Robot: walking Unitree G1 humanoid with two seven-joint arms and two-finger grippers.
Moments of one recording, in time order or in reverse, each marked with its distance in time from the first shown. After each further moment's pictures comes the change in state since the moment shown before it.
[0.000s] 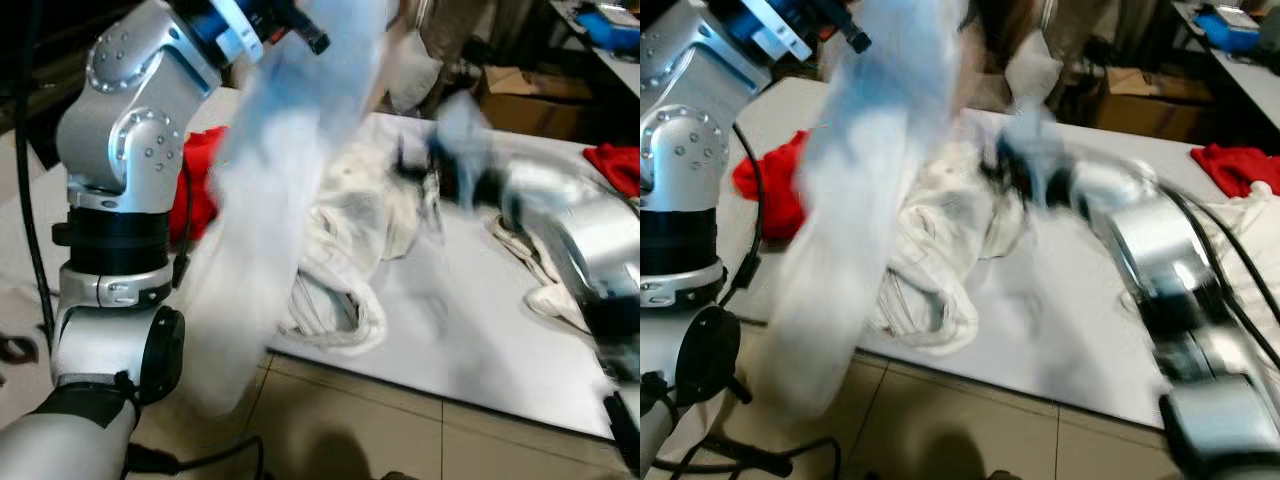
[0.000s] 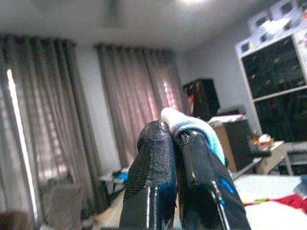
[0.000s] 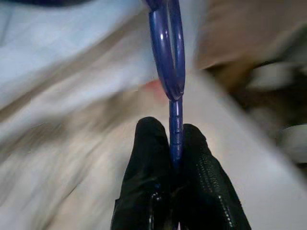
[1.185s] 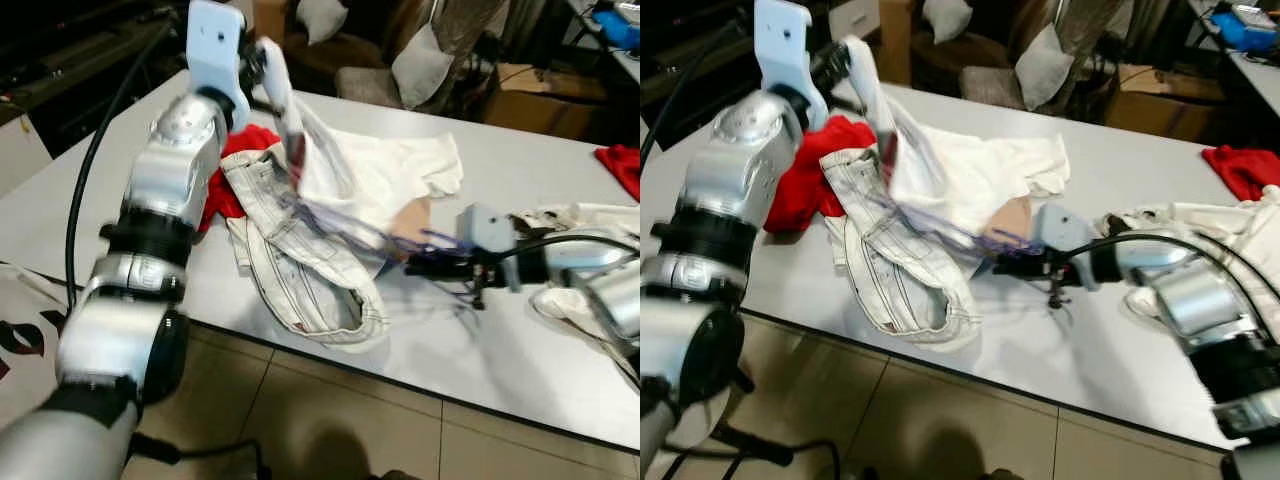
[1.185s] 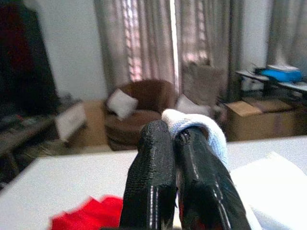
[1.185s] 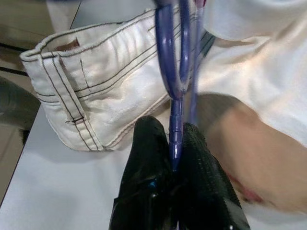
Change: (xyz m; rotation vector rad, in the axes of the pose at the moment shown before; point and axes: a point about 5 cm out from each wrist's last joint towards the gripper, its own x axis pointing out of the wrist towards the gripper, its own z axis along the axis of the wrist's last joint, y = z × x) left arm -0.042 0.065 -0.109 0.168 0.498 0.681; right arm -0.072 0.024 -0.088 -0.160 0.170 0.605
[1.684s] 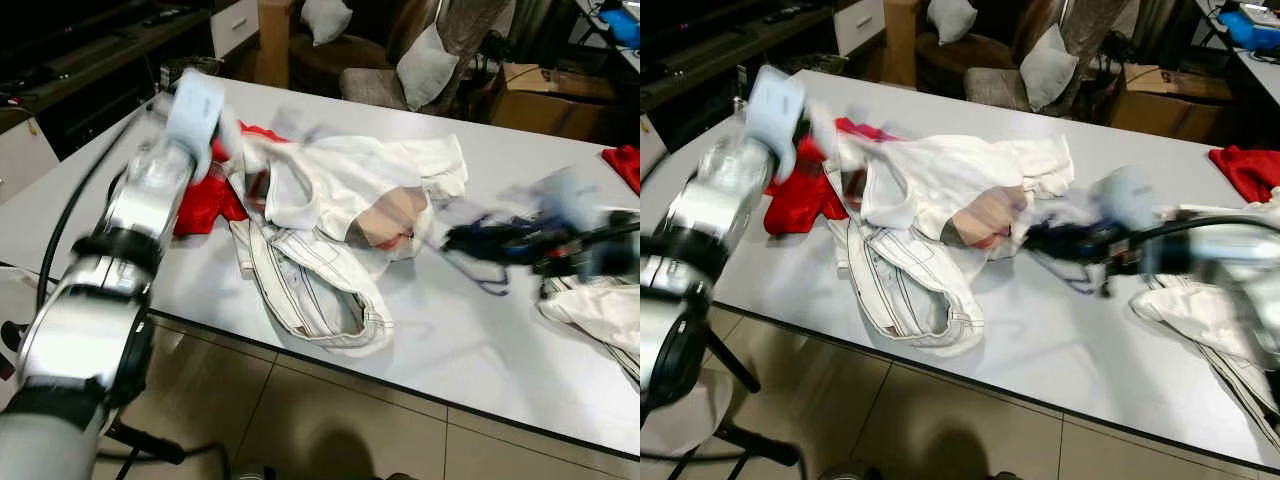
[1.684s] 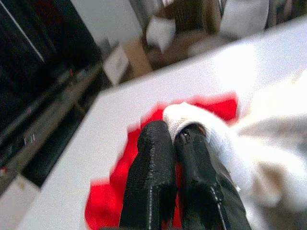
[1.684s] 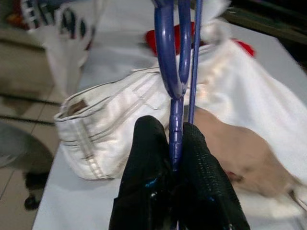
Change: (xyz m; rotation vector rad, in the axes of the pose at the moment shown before) left arm -0.036 0.046 -0.093 0.312 0.367 0.043; right arm -0.062 0.006 0.027 0.072 -0.174 -0.092
